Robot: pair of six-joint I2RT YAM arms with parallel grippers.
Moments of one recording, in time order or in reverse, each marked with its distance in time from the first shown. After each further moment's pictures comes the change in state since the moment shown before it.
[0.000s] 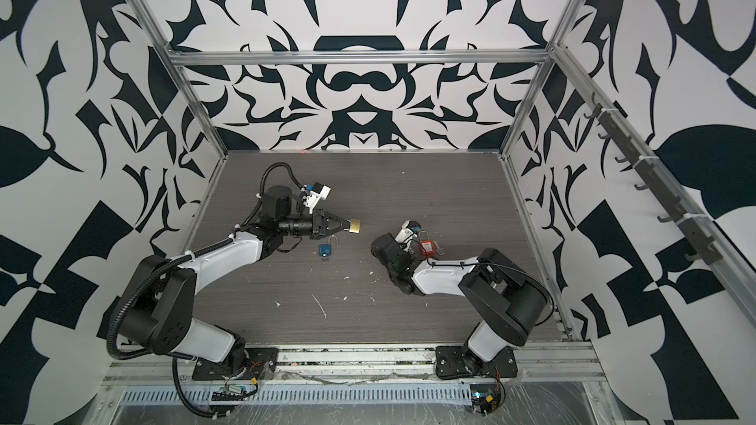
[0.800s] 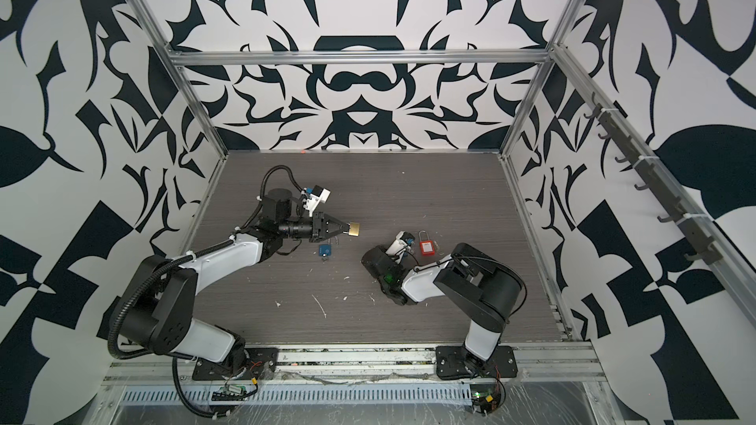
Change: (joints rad) left arm 0.000 0.000 -0.026 -0.001 -0.005 0.014; right arm 0.081 0.131 -0.035 0.156 0.089 0.113
